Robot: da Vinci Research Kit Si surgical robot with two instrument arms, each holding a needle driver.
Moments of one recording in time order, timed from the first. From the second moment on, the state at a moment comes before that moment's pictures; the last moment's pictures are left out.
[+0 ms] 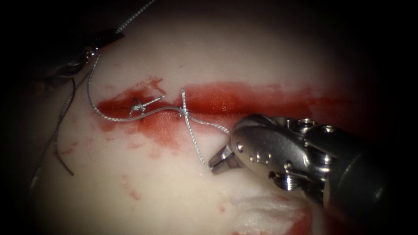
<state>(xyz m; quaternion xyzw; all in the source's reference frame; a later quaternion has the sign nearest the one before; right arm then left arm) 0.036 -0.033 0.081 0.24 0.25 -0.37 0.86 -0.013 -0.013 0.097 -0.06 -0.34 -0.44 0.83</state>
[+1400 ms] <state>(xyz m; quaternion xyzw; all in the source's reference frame) 0.032 -0.026 0.072 0.13 0.38 0.18 0.90 -0.011 -0.009 0.090 0.06 -0.51 -0.47 0.72</state>
